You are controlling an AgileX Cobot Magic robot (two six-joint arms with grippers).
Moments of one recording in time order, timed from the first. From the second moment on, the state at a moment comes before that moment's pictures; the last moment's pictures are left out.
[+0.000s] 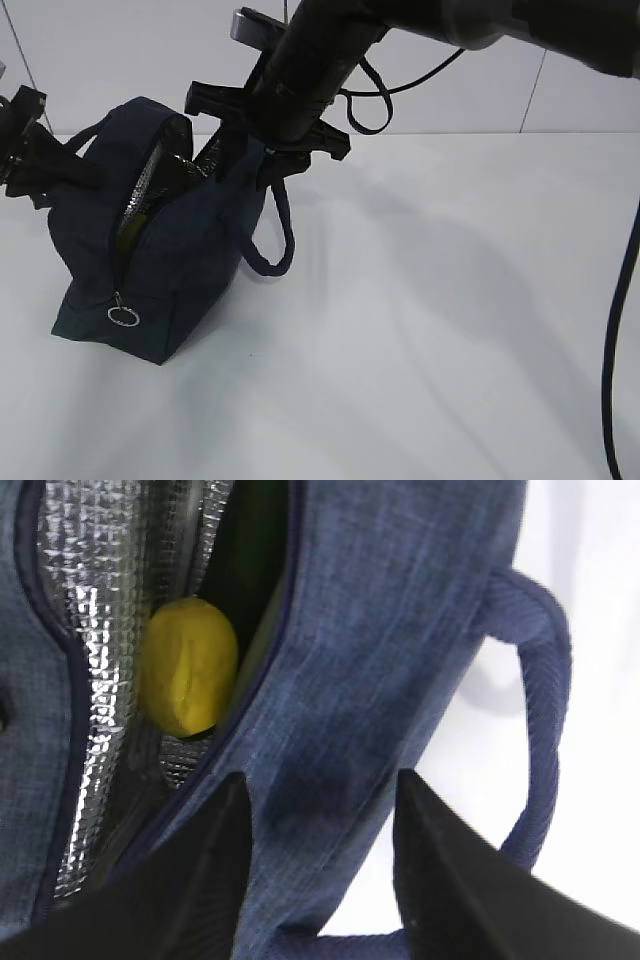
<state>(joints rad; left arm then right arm) 0.15 1.83 -1.20 -1.09 1.05 0.69 0.53 2.22 -2.10 0.34 1.07 0.34</state>
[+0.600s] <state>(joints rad) 0.15 1.83 -1.20 -1.10 1.05 0.69 0.53 2.24 -2.10 0.32 1.07 0.34</state>
